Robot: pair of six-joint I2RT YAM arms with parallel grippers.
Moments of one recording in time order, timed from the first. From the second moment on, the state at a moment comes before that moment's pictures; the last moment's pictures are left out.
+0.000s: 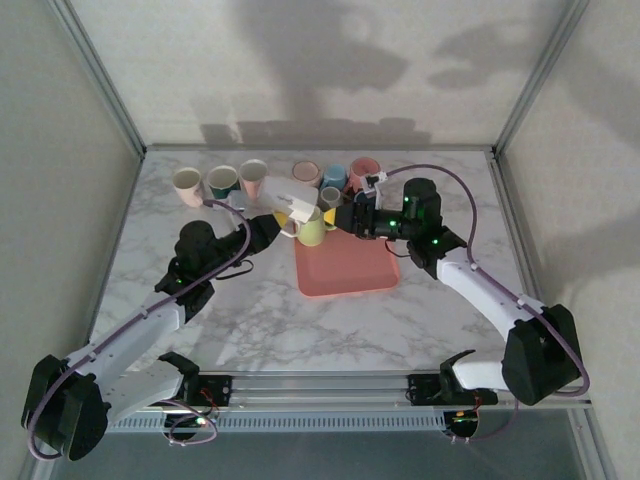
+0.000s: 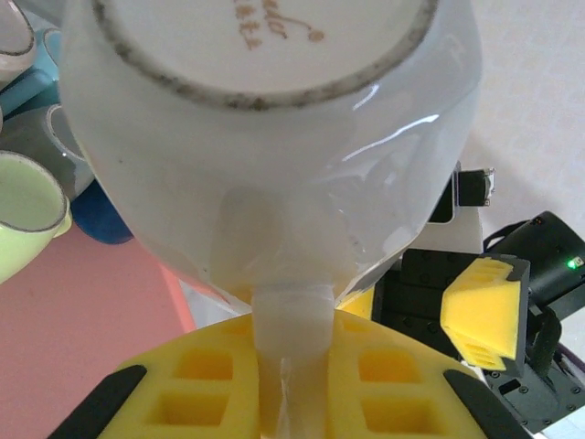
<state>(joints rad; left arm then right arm) -0.43 1.02 0.60 0.38 0.41 -1.00 0.48 1.32 0.92 0.19 -0.89 0.86</state>
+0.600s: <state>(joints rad) -0.40 1.02 0.55 0.55 0.43 -1.15 0.59 1.38 0.95 0.34 -0.80 1.02</state>
